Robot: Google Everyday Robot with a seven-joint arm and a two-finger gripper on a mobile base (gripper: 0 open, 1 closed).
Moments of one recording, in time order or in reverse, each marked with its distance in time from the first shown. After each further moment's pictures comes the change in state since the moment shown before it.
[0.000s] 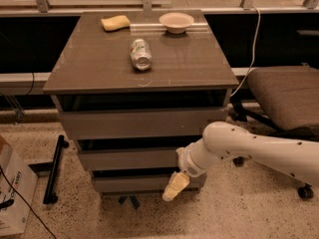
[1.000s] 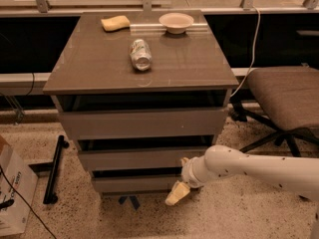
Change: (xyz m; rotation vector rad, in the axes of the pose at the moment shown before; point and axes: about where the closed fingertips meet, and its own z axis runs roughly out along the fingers) arm 0.058 -0.038 0.077 0.086 -0.053 0.028
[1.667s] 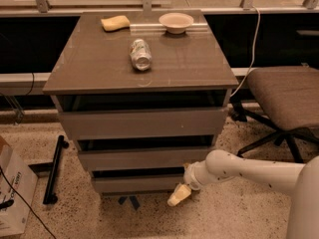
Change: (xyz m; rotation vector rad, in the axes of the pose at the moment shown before) arm 0.042 -0.023 0.053 -0.038 -0.012 0.073
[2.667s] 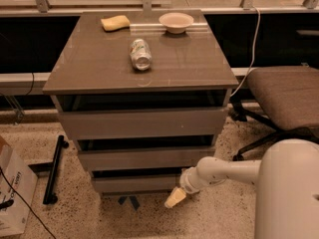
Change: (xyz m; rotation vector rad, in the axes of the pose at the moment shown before) arm 0.030 -0.019 0.053 0.045 0.061 0.051
